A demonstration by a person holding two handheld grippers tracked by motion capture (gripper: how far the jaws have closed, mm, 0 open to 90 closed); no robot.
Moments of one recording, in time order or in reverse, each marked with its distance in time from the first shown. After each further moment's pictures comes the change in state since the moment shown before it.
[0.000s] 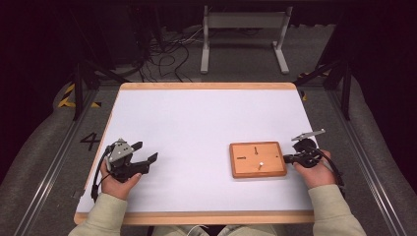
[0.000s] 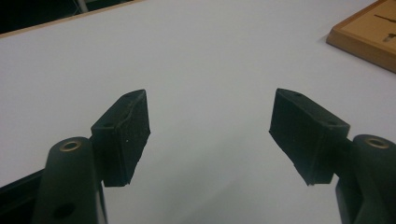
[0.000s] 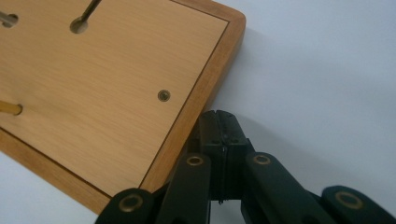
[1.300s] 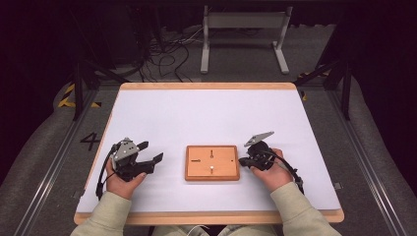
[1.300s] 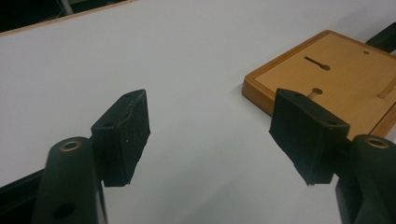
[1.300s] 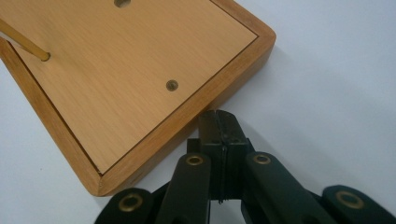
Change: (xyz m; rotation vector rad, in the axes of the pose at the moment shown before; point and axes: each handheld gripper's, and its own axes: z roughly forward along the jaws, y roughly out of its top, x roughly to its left) left arm -0.008 0.006 0.009 0.001 -0.047 0.014; right arm 0.102 0.044 0.048 -0.049 0.187 -0.267
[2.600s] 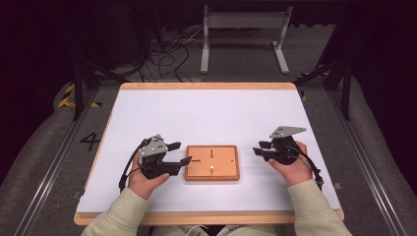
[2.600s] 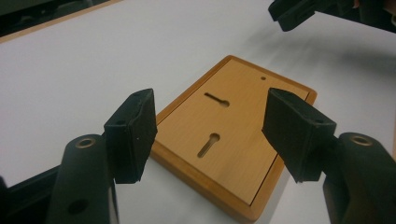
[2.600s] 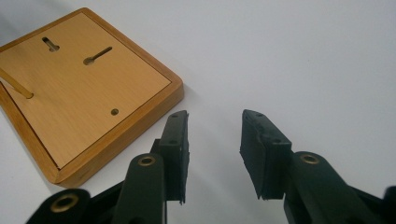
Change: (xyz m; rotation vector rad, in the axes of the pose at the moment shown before) left arm -0.055 0.042 0.034 -0.010 -0.267 0.092; right arm -0.034 -0.016 -0.052 -0.231 -0.091 0.006
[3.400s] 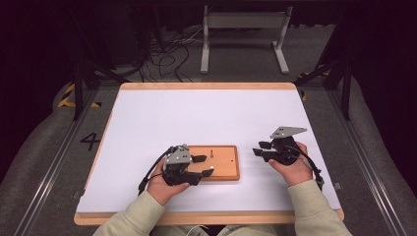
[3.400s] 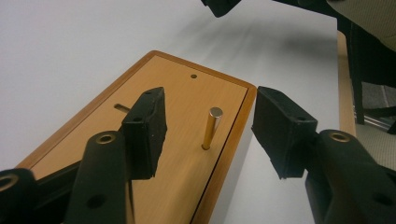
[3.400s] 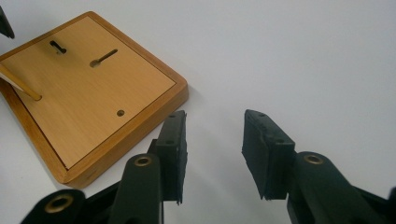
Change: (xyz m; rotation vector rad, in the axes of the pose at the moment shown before) left arm -0.031 -0.005 0.050 0.049 -0.197 0.052; right arm 0.001 -0.001 -0.001 -0.006 0.016 0.013
